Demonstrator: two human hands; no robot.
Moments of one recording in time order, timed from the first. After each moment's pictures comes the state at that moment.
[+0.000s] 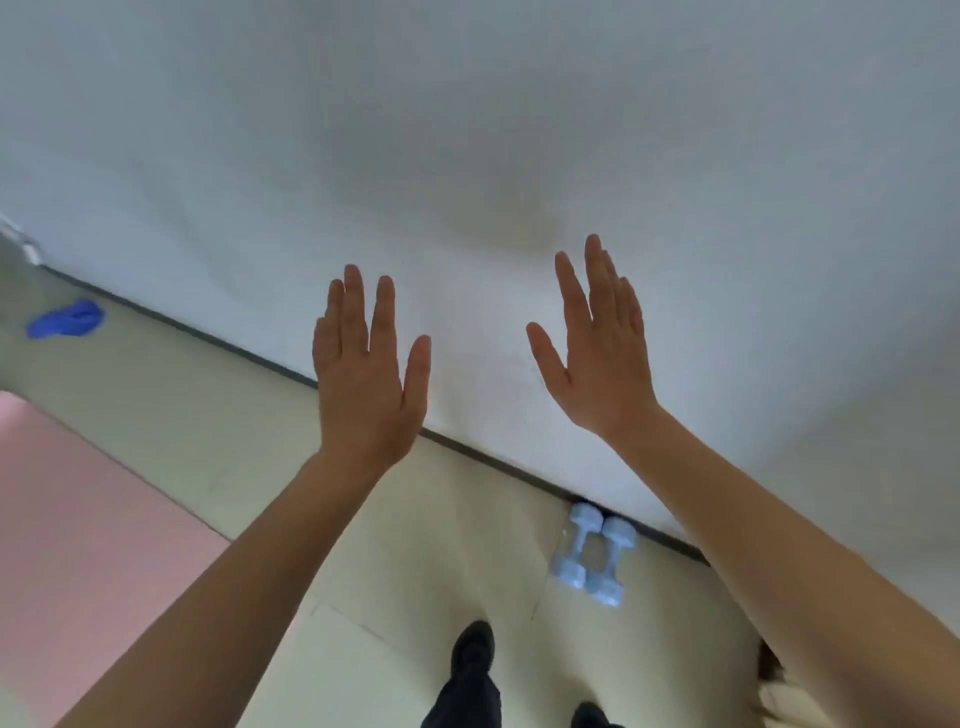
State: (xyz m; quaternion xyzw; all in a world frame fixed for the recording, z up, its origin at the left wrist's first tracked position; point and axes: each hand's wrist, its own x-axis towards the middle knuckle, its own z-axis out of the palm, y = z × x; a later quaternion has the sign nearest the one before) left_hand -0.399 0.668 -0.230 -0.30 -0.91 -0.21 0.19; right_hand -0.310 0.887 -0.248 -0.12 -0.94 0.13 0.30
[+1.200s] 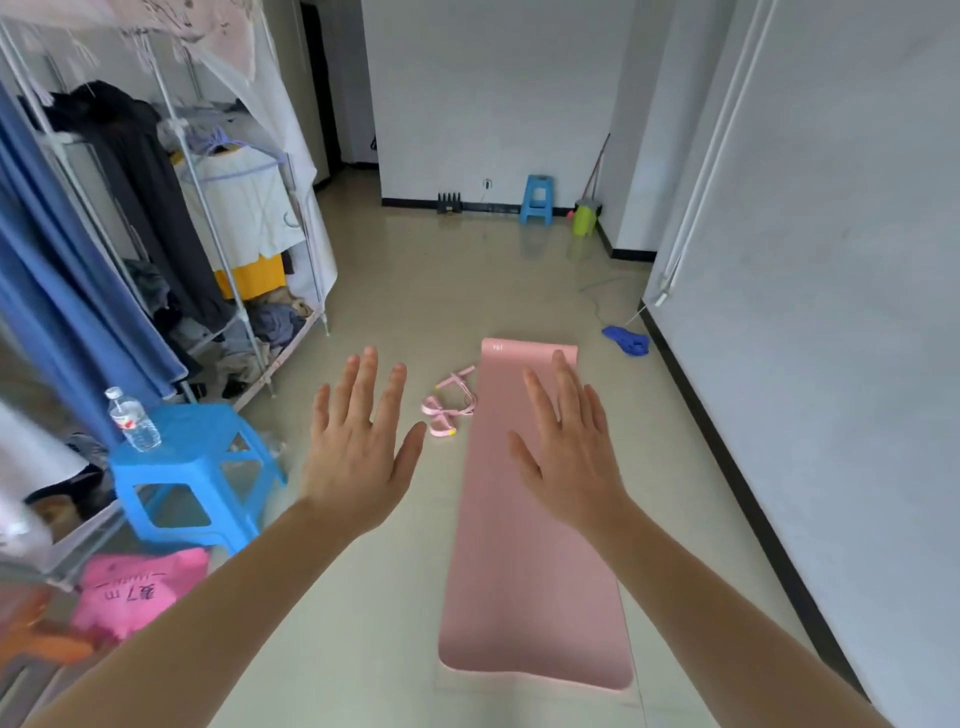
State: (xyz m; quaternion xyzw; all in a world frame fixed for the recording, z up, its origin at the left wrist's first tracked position) left_hand -0.100 -0.182 -0.155 0.23 -0.94 0.02 0.25; right_hand -0.277 -0.006 -0.179 0.46 -0.83 0.20 0.23
